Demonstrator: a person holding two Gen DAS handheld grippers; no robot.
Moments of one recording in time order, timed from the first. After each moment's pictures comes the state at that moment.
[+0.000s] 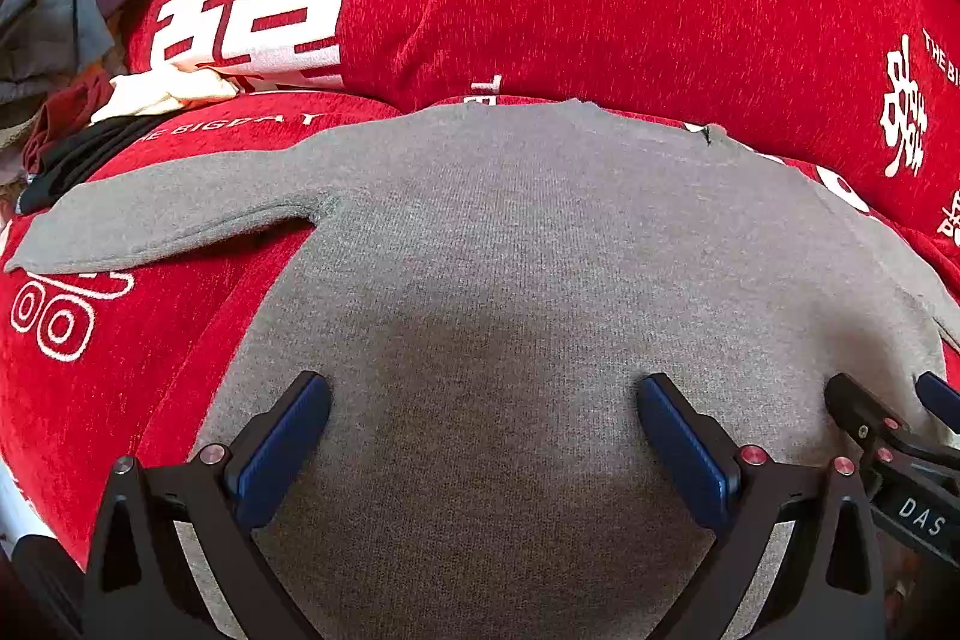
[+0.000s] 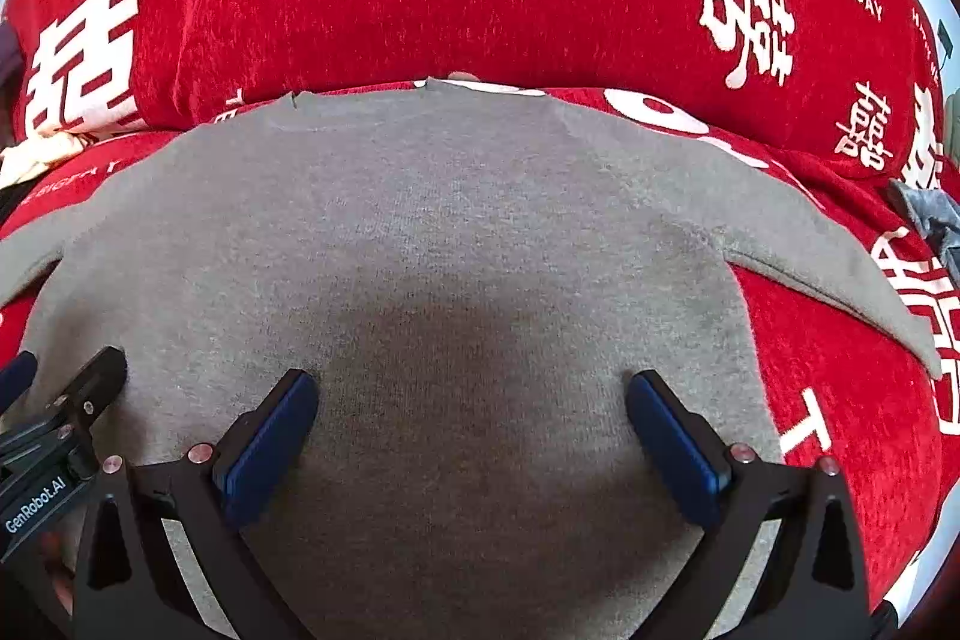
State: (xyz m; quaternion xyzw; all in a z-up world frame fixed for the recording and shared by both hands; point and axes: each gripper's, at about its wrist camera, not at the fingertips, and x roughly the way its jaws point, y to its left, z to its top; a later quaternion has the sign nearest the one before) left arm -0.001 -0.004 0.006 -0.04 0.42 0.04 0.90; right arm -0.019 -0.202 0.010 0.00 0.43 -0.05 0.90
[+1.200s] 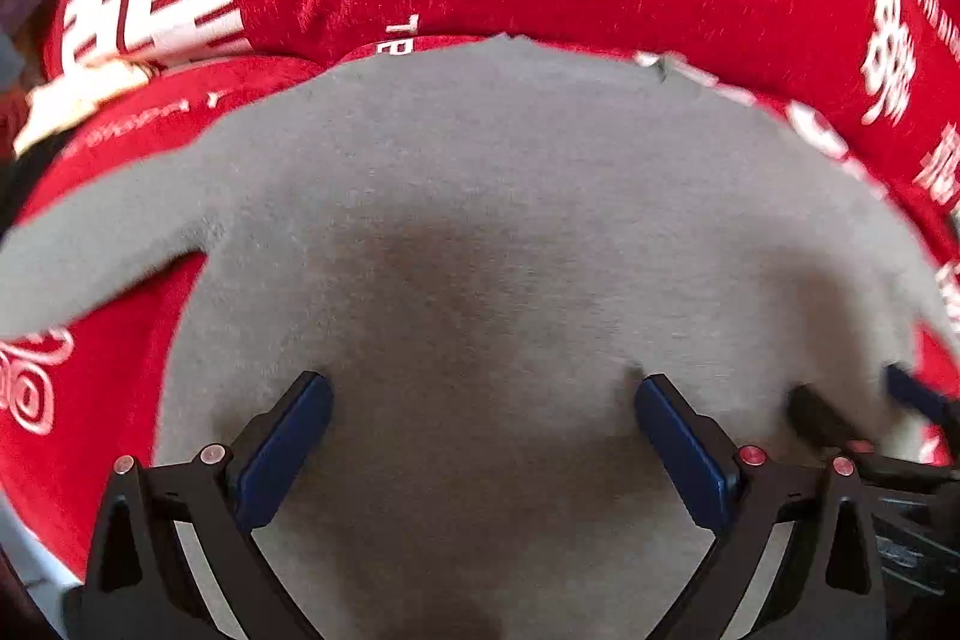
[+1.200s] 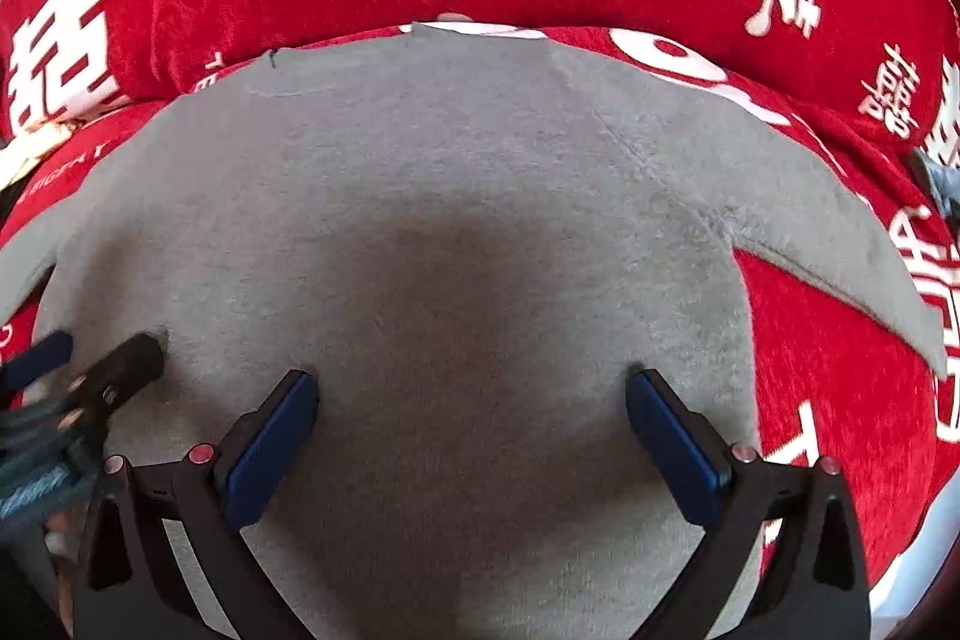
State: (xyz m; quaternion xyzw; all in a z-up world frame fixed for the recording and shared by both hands) left arm 0.048 -0.031 0.007 0.00 0.52 -0.02 0.86; right arm 0.006 -0.219 0.015 0.01 0.52 -0.04 0.86
